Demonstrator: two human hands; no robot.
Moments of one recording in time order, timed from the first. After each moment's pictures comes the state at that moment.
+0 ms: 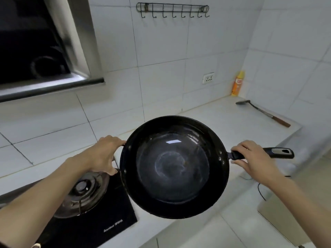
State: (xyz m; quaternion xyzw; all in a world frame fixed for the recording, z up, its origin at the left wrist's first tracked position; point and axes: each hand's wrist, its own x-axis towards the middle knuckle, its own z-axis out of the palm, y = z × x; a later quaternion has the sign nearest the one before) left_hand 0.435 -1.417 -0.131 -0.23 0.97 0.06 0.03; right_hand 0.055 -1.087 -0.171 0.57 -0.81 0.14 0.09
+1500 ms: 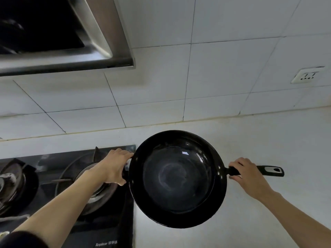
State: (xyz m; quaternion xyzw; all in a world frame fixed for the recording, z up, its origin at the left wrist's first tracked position) left_hand 0.414 -1.521 -0.260 -0.43 0.89 0.09 0.15; right_hand -0.047 -1.361 -0.310 0.68 -0.72 0.09 -0.11
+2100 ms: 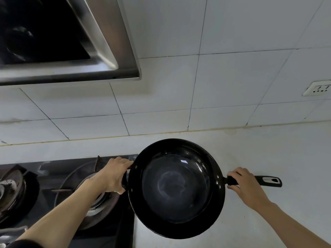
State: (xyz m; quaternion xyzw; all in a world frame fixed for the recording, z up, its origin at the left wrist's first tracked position) left_hand 0.422 -1.542 -0.270 -0.45 0.87 0.11 0.15; right_hand -0.042 -1.398 -0.328 0.68 -0.71 0.09 -0.13
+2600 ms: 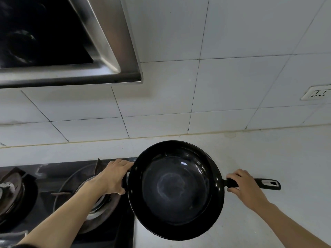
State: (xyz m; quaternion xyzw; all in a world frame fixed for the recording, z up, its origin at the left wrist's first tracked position) left_hand 0.422 -1.544 -0.269 -0.46 0.87 0.09 0.17; right_hand -0.039 -1.405 -0.324 0.67 -0.72 0.09 -0.15
